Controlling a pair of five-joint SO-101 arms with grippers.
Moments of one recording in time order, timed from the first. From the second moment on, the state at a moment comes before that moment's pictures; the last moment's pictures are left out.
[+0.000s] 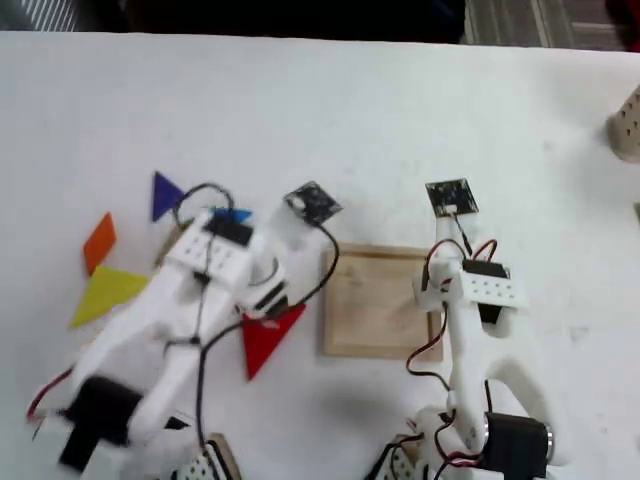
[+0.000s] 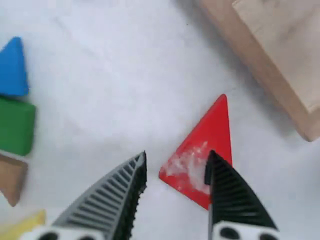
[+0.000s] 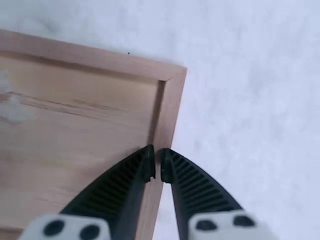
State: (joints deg) left arm 17.8 -11.8 40.0 64.3 -21.4; right arm 4.7 -18.0 56.5 41.8 19.2
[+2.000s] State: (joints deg) left arm 22.8 -16.2 59.5 49.0 -14.4; right arm 3.9 -18.8 57.8 41.3 23.3
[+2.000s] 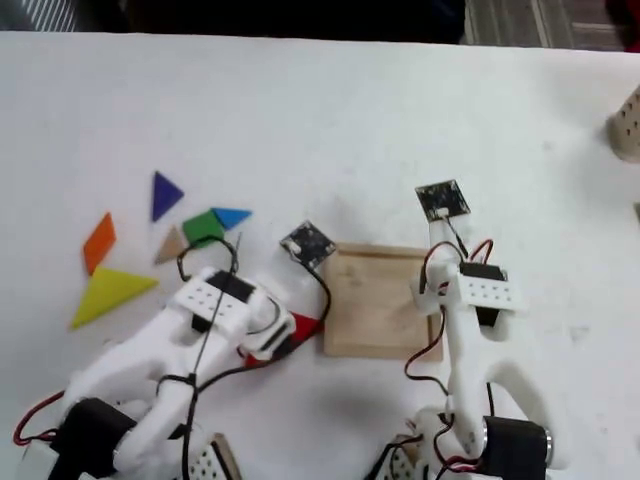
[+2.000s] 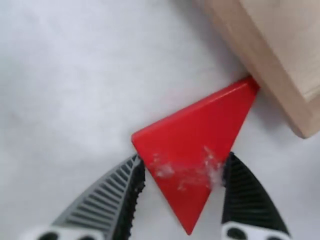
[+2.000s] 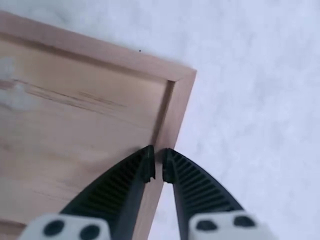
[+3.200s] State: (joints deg) left arm 23.2 -14.9 58.8 47.6 -11.4; right arm 3.9 -18.9 57.8 41.3 23.3
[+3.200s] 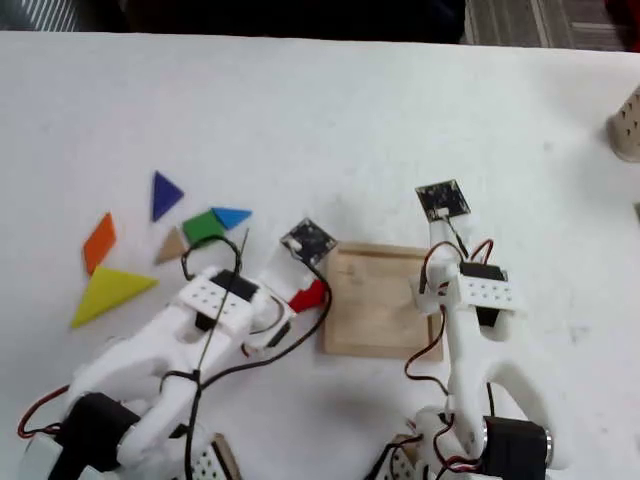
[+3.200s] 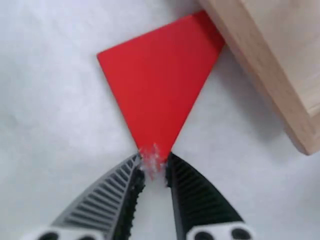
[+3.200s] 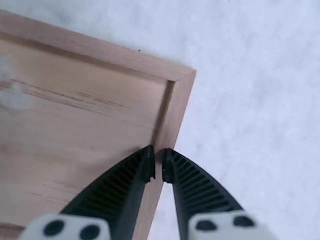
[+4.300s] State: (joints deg) left arm 9.5 -25.8 59.0 38.5 7.2; right arm 9.6 -18.8 58.1 40.3 21.7
